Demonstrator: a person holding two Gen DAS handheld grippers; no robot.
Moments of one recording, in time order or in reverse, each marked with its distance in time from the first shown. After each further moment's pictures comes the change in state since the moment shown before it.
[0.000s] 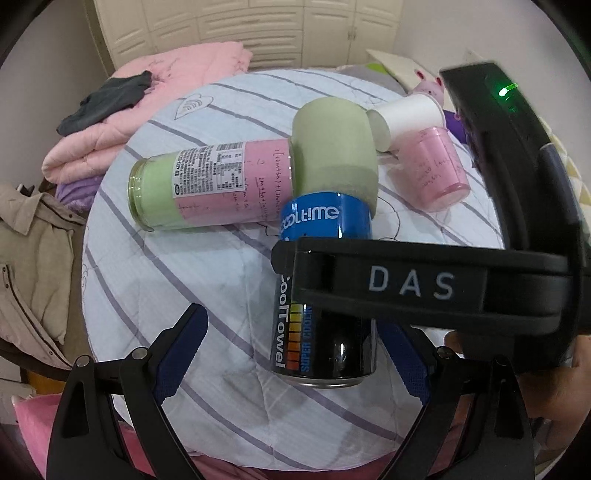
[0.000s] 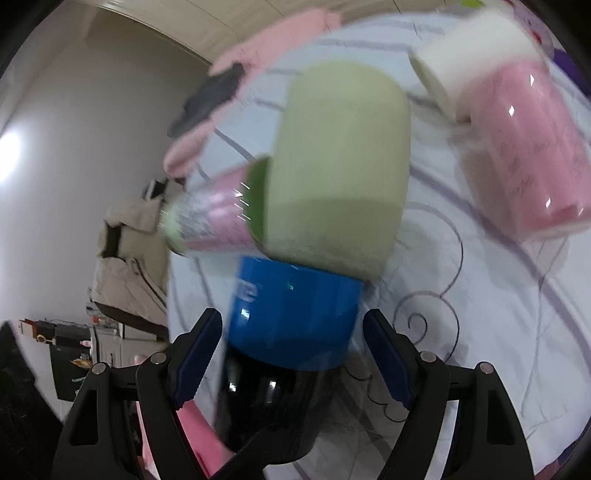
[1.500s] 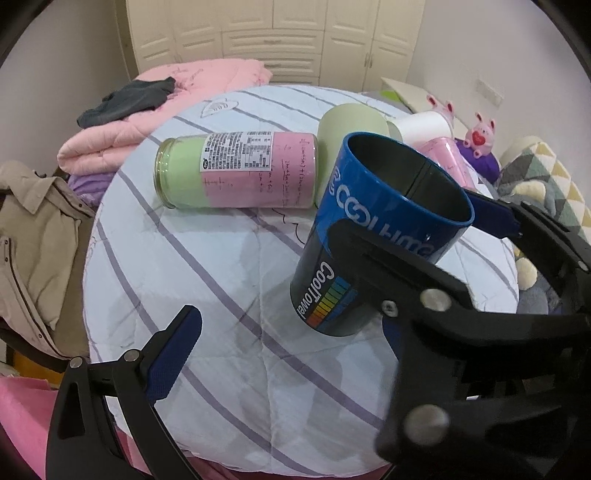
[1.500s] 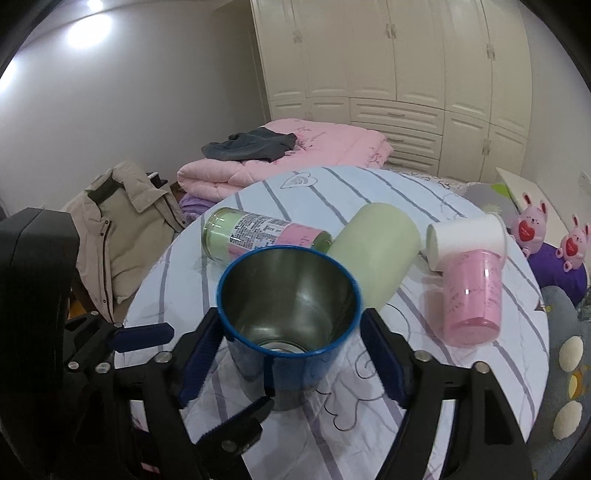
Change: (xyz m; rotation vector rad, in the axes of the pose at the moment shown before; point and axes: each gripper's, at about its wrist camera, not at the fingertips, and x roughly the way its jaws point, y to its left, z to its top) left arm -0.002 0.011 -0.029 -0.083 -0.119 0.015; right arm -0.057 0.071 -0.055 -0.577 -0.403 -0.271
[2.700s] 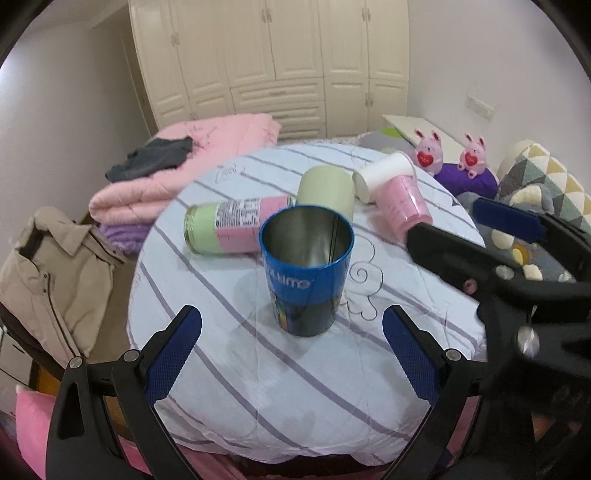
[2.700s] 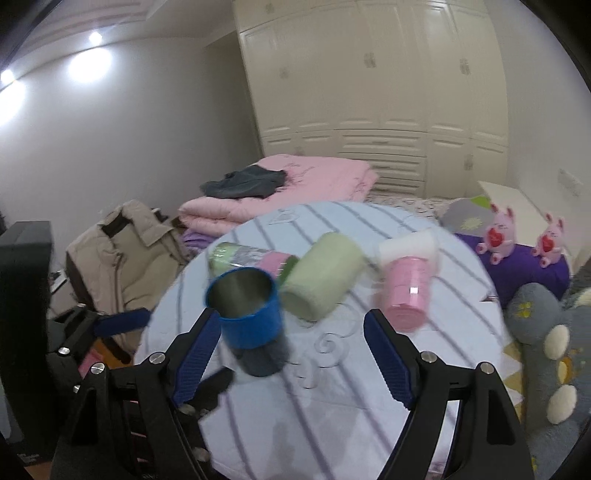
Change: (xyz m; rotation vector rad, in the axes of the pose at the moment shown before) left arm -0.072 -0.049 -0.017 0.072 -0.206 0.128; right arm -0.084 -0.032 -0.018 0.054 -0.135 -0.018
